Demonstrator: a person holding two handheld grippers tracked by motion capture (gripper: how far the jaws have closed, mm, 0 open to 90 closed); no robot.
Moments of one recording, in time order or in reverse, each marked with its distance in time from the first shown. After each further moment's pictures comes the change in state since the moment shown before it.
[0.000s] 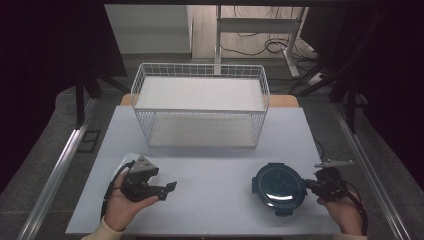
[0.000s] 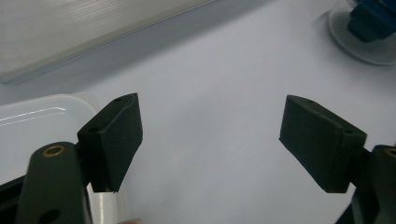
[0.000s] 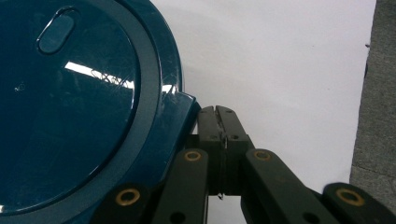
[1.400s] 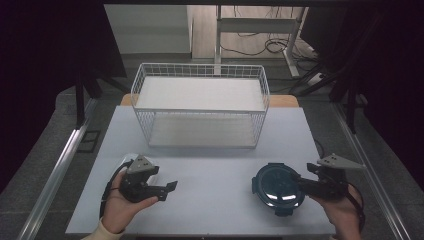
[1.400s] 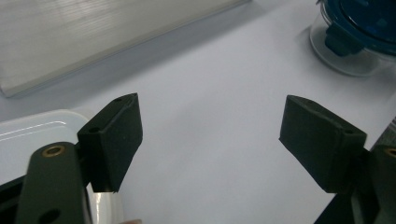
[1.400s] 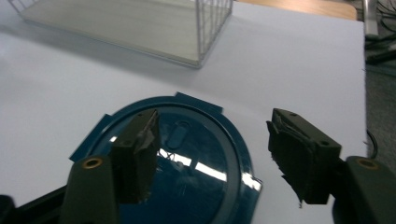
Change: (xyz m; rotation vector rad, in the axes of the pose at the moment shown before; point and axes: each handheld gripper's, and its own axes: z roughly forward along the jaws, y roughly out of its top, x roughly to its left) left arm -0.012 0.008 -0.014 -0.023 0.007 0.029; right arm 0.041 0.019 -0.053 -0.317 0.056 -0.033
